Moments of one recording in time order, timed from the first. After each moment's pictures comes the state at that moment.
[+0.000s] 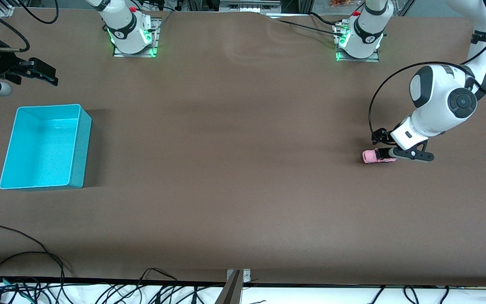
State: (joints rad) left arm 0.07 0.19 -0.07 -2.20 -0.01 2.34 0.21; right arm 0.07 -0.07 -0.04 -1.68 -0.02 1.46 0.04
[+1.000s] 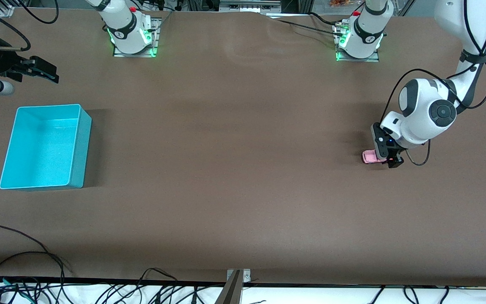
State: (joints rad) left arm 0.08 0.32 -0.06 -2.23 0.05 2.53 1.44; right arm 0.07 -0.07 -0.04 -1.68 -0.02 1.43 0.04
